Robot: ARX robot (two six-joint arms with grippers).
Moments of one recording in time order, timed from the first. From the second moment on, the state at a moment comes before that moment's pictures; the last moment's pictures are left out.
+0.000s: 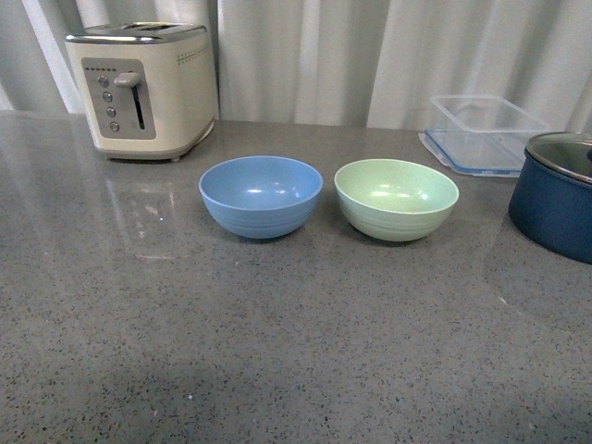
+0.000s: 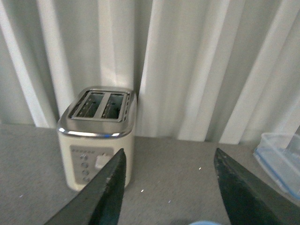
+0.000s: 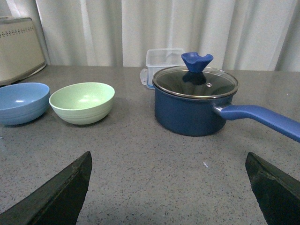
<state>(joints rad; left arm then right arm) -0.15 1.39 0.81 0.61 -0.15 -0.03 0.00 0.00 0.01 0.00 0.00 0.00</state>
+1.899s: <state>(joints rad) 0.00 0.27 0.02 0.27 0.00 -0.01 0.00 0.00 0.01 0.00 0.00 0.00</state>
